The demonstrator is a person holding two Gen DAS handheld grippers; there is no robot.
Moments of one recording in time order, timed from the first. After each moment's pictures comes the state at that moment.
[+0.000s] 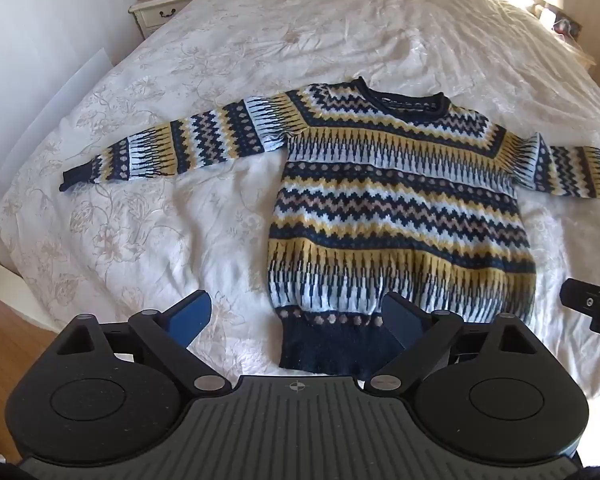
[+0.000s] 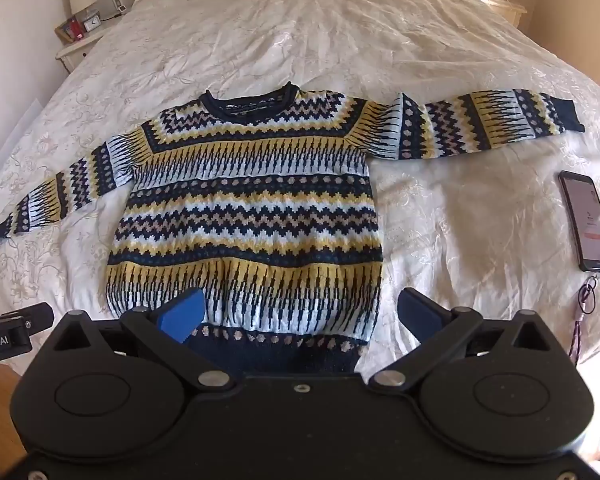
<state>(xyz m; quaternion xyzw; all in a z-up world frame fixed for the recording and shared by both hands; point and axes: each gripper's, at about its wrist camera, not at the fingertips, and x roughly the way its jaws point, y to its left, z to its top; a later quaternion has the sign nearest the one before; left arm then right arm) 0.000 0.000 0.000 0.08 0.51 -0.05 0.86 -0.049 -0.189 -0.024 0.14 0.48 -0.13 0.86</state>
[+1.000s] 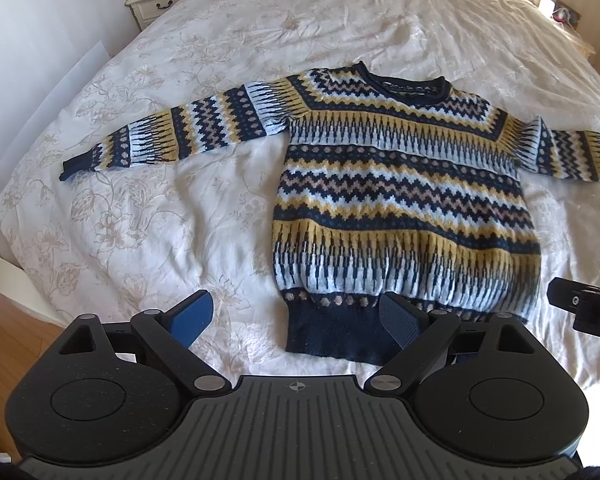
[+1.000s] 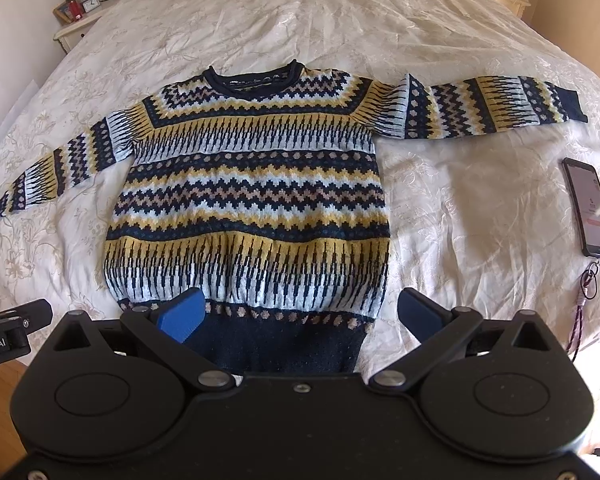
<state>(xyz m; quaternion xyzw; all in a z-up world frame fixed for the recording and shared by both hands) -0.007 0.006 -0.007 0.09 0.53 -0.06 0.84 -0.048 -0.174 -0.033 0.13 0.52 -0.13 0.84</state>
